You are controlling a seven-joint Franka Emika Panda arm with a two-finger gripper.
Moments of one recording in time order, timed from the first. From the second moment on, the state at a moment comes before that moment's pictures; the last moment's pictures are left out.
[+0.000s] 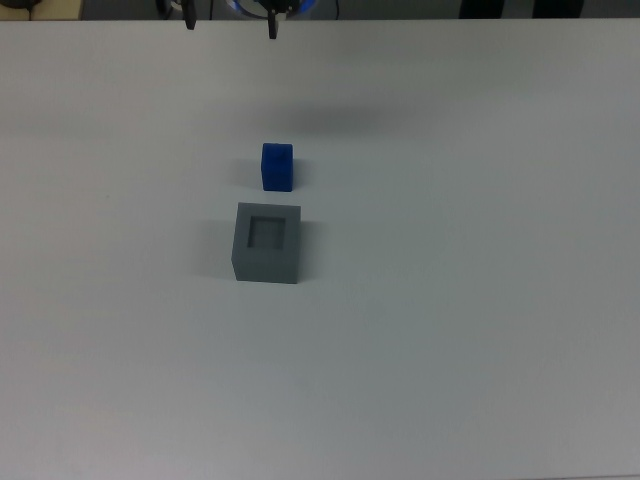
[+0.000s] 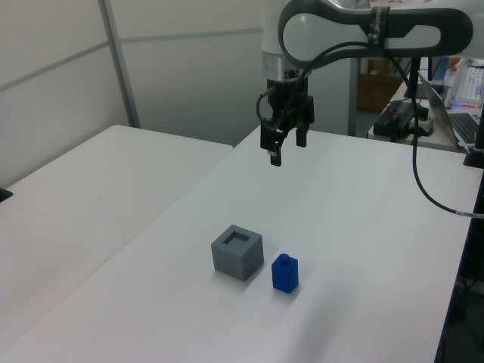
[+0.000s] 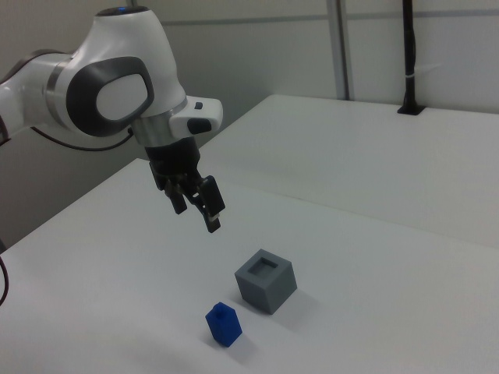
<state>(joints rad) 0.03 -0.06 -0.04 -1.67 -0.01 1.63 0.13</state>
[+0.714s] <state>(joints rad) 0.03 -0.03 0.03 -2.02 0.00 2.08 0.12</state>
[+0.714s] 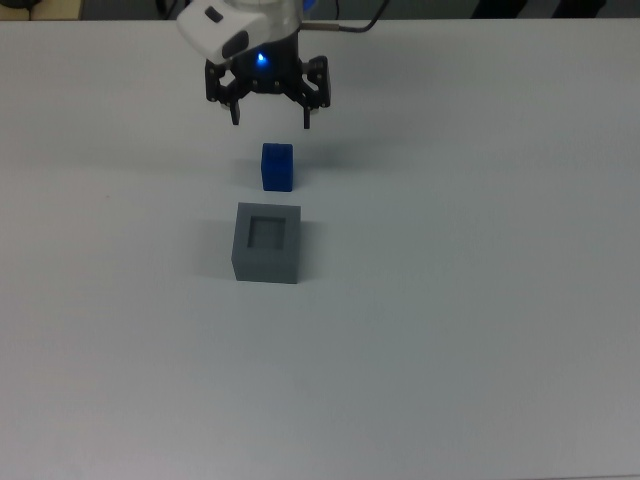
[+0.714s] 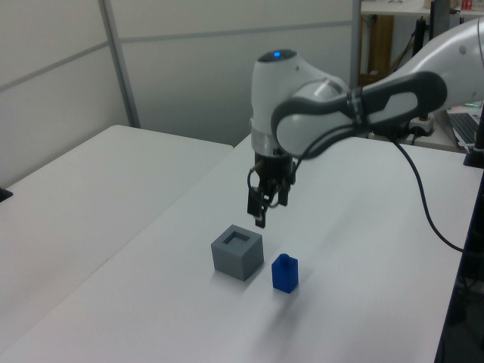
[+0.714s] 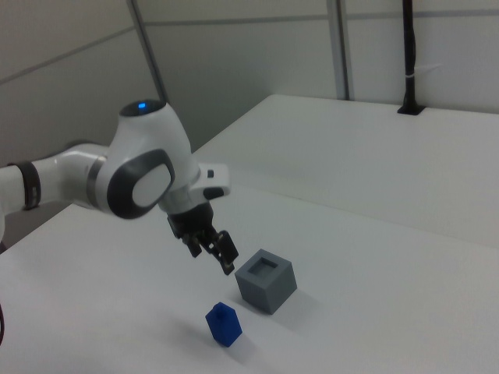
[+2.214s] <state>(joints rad) 0.03 0.00 0.03 -2.28 -0.02 2.36 0.12</state>
